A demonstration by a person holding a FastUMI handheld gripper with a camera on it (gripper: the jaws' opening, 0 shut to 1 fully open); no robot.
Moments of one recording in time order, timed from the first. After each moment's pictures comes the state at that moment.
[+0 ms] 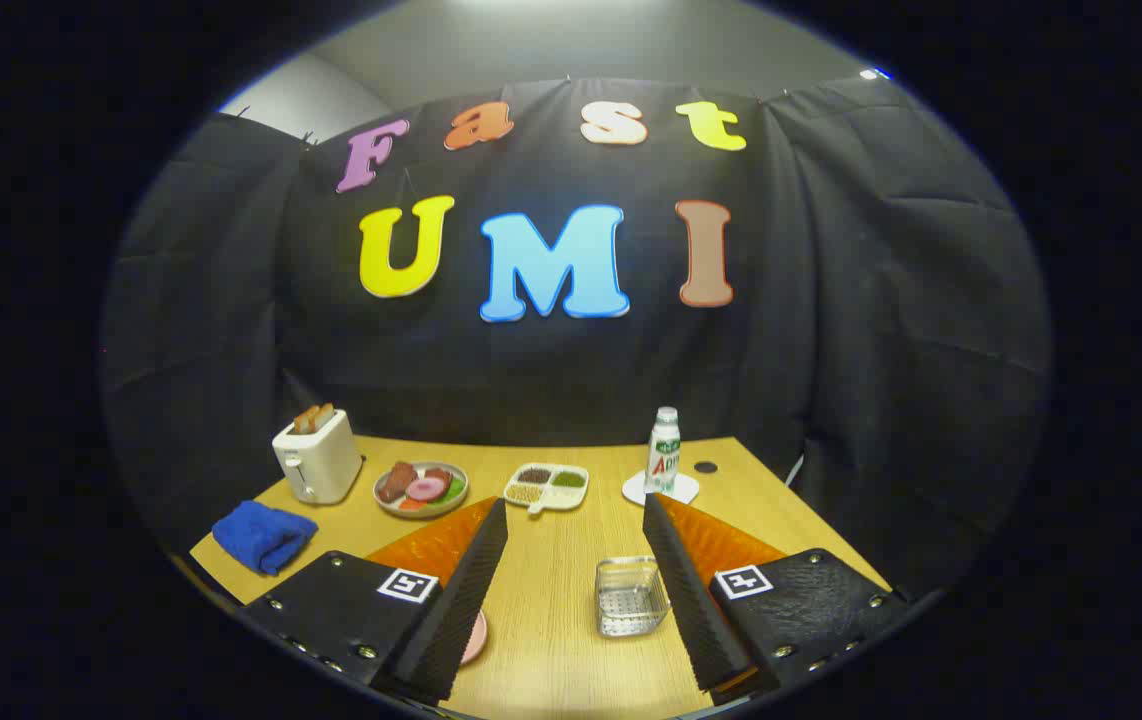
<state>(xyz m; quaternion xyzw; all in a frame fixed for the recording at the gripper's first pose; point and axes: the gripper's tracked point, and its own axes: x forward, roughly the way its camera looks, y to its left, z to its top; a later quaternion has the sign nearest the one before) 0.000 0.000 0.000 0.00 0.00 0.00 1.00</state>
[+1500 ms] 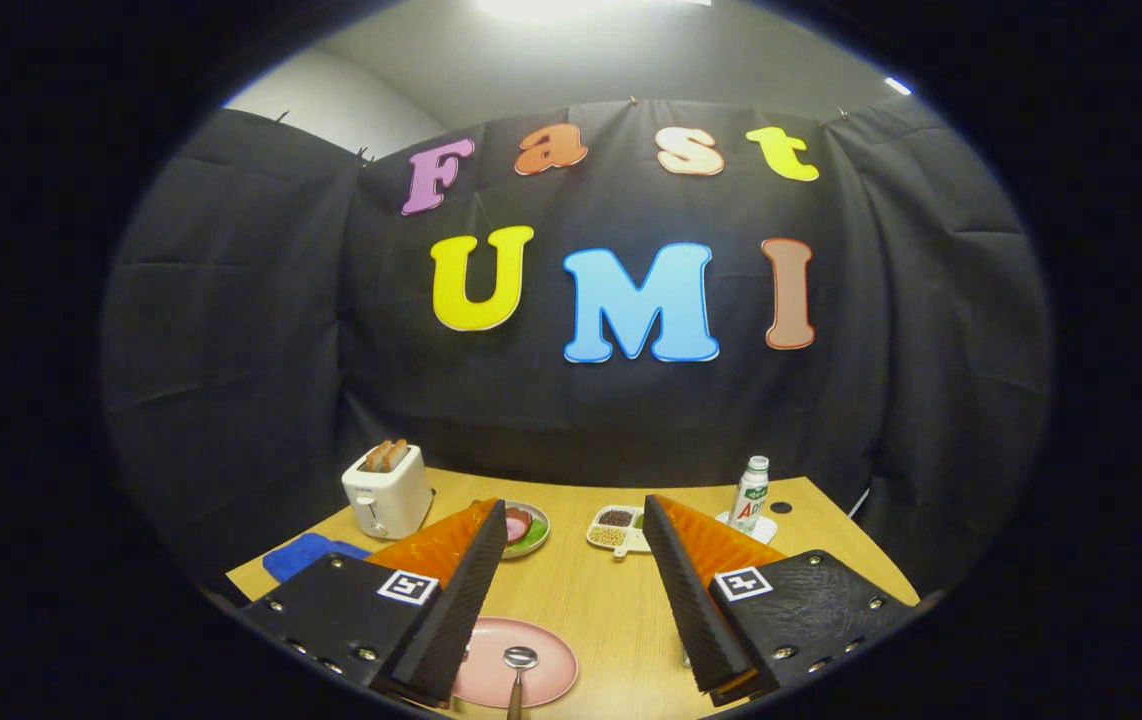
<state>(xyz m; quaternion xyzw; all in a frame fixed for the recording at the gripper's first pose) 0.019 0.099 0.007 -0.01 0.02 0.09 1.00</state>
